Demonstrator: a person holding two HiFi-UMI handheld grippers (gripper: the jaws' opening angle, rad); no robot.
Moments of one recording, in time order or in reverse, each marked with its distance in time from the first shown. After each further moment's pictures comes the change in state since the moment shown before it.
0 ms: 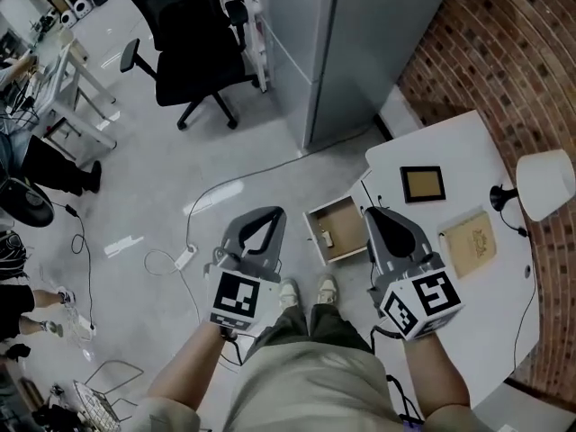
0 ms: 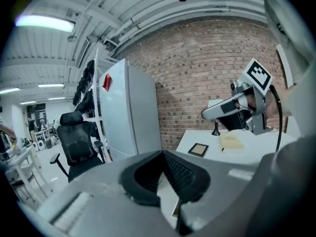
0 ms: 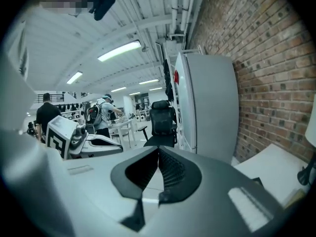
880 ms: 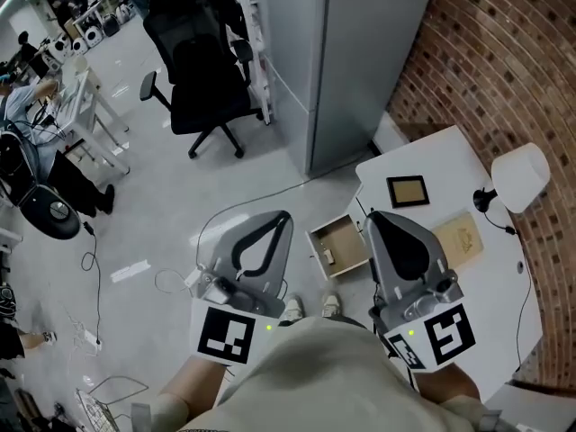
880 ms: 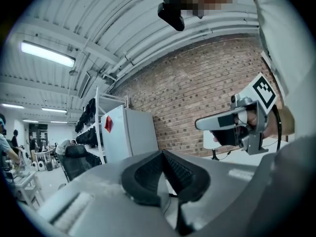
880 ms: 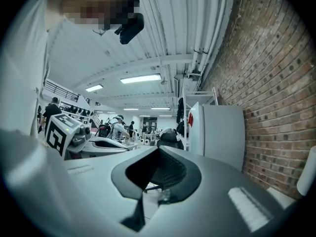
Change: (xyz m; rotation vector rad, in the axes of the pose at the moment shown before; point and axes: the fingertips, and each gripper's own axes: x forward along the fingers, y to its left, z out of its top) left arm -0.125 -0.041 0.167 0.047 -0.251 0.052; right arm -0.124 0.093 0.143 -0.201 -0.329 0.051
